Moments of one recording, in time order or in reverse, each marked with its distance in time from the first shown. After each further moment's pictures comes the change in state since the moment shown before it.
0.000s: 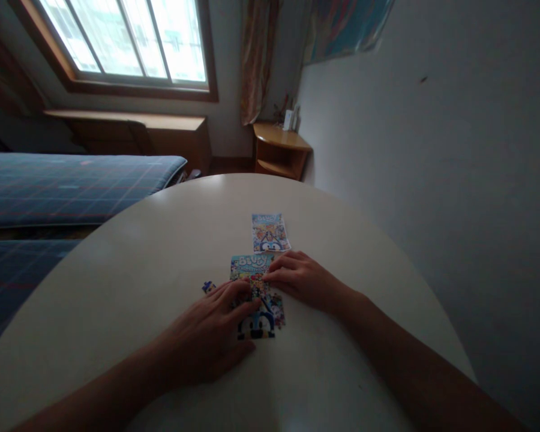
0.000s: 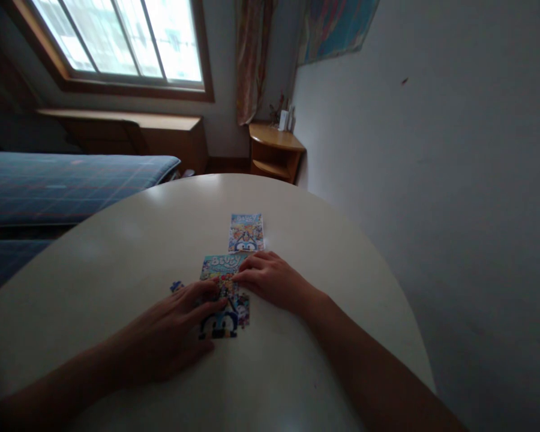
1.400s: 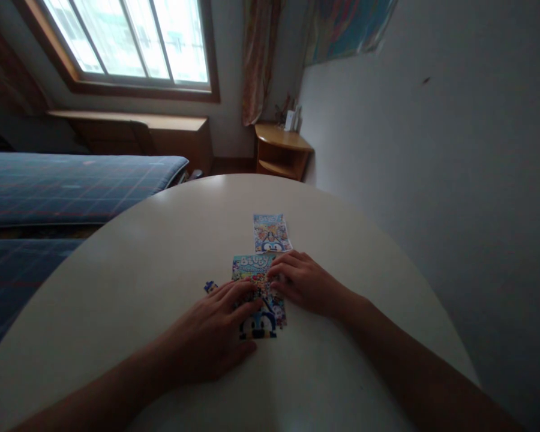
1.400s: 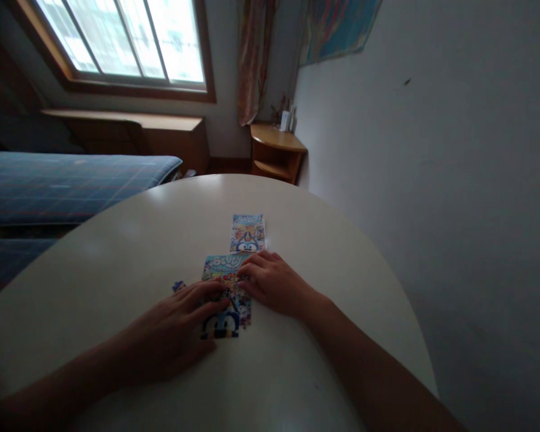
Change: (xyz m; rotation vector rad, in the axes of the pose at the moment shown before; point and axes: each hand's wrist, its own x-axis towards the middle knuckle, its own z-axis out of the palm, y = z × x) left_hand 0.002 0.001 -0.002 -0.027 0.001 0.017; right_hand 0.000 -0.010 -0.003 0.025 -0.023 0.114
